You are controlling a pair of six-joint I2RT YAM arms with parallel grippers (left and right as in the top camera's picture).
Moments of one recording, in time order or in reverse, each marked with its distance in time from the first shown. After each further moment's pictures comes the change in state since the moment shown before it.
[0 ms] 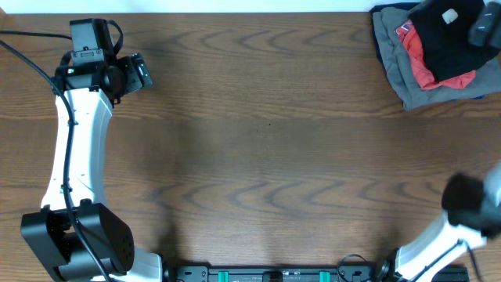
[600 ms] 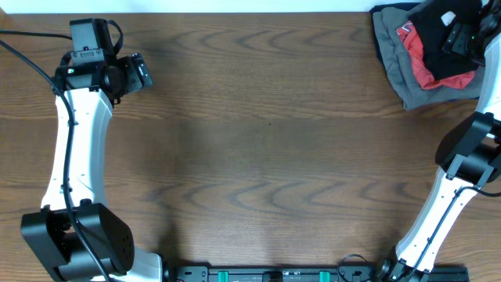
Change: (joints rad) left arm 0.000 0.000 0.000 0.000 0.000 0.000; right arm -0.027 0.542 -0.164 0.525 0.116 0.032
